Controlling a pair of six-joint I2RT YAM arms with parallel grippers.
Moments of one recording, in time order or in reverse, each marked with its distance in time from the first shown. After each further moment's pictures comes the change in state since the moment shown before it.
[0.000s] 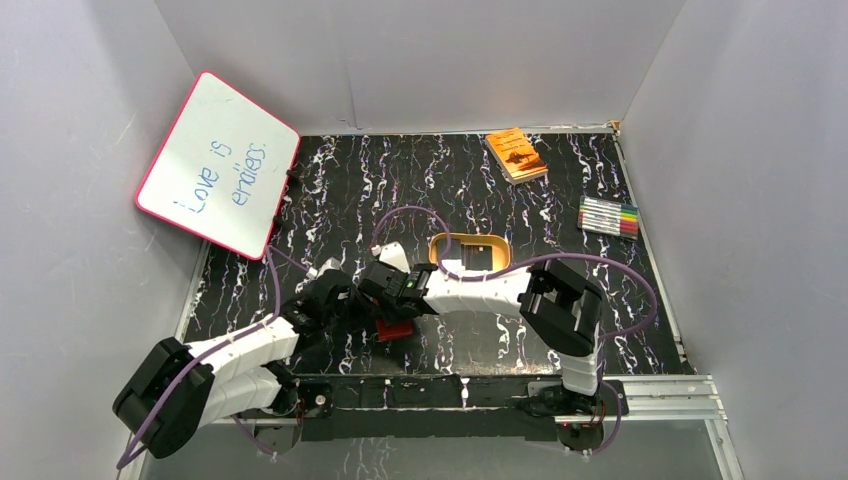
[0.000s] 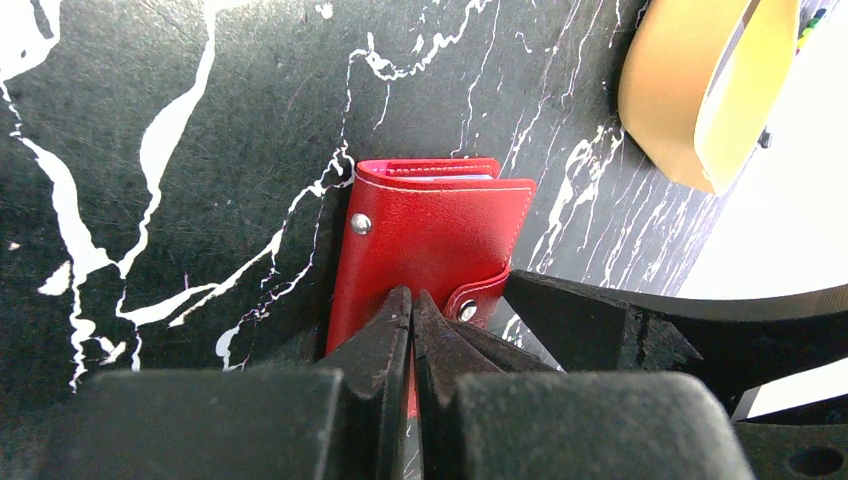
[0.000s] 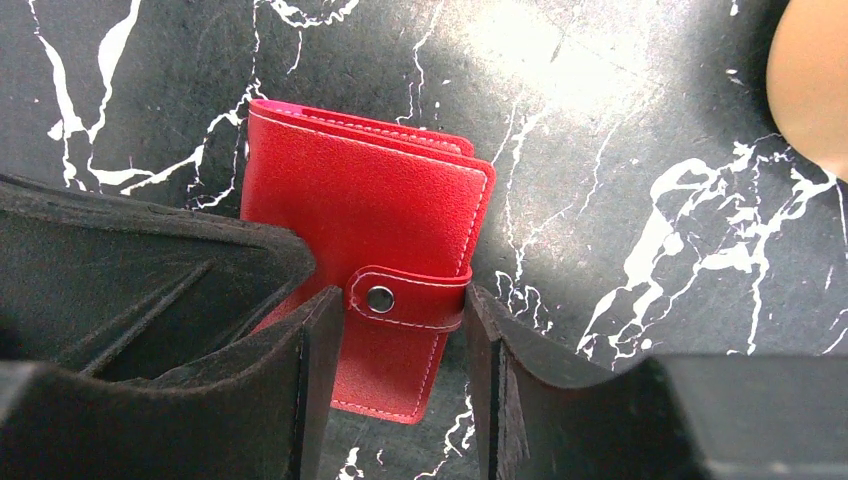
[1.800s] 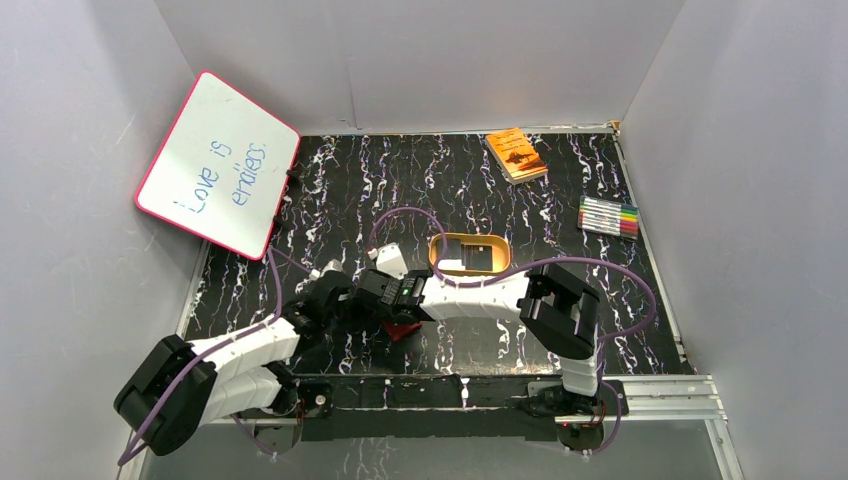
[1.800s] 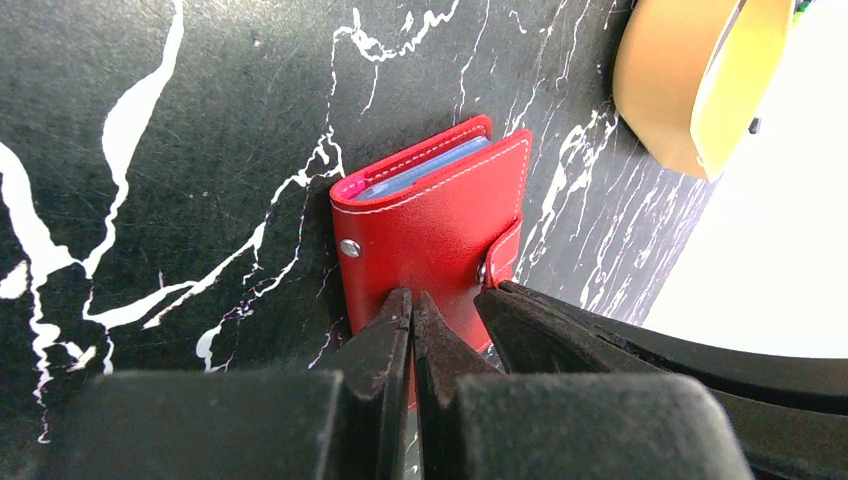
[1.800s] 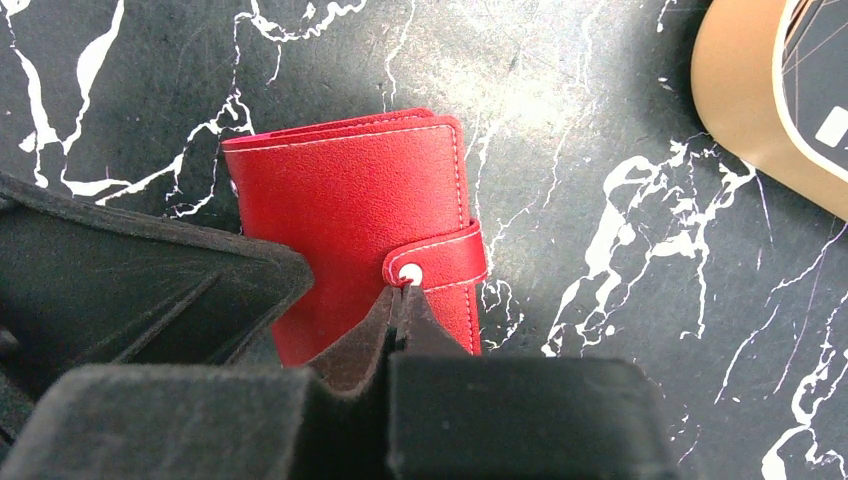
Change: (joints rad) left arm 0.000 0.012 -0.016 0.040 0.029 -0.016; right arm 0.047 0.005 0.023 -0.048 0.142 0.003
